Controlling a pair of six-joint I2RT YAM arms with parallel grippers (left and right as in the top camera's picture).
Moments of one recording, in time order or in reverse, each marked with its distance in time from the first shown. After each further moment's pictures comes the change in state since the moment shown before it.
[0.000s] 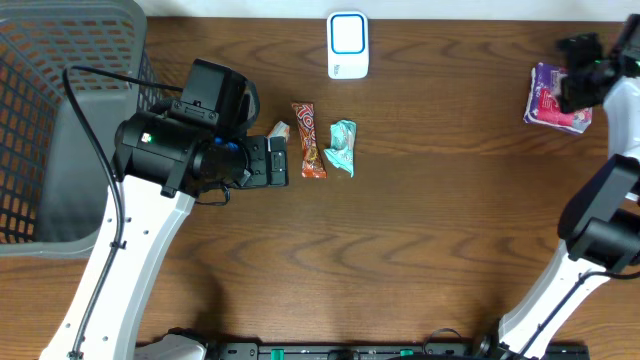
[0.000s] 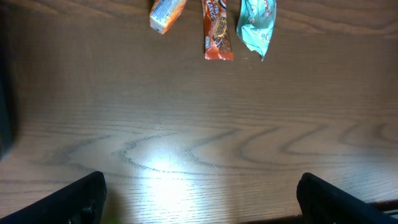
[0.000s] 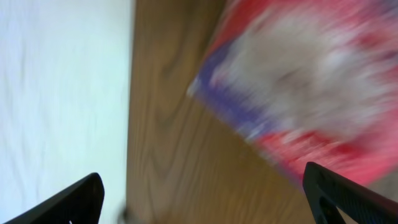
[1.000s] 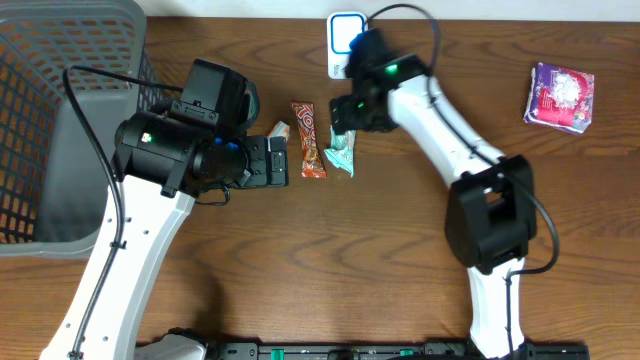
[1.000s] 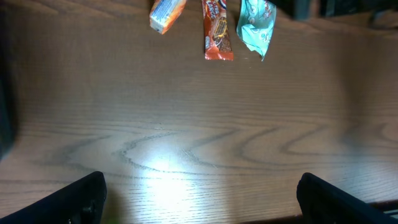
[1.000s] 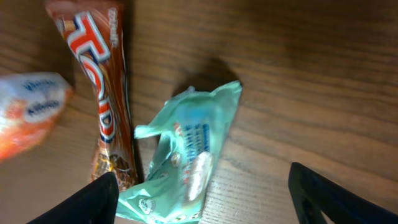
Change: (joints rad) left arm 0.000 0.000 0.000 0.000 0.000 0.000; right arm 0.835 0.000 -0.002 -0.357 0.246 -0.731
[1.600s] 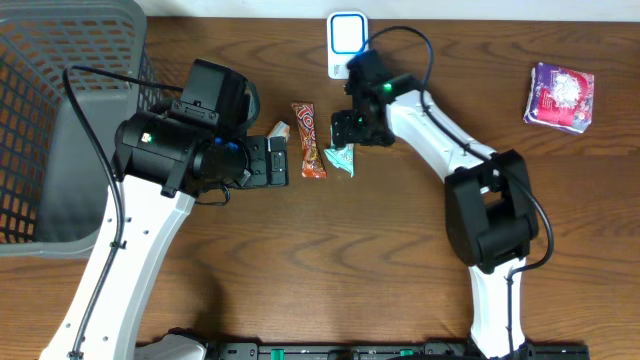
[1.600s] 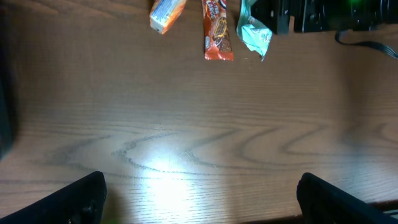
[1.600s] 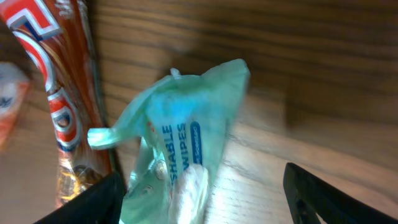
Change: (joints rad) left arm 0.000 0.000 0.000 0.000 0.000 0.000; right arm -0.030 0.000 -0.182 0.183 -0.121 0.038
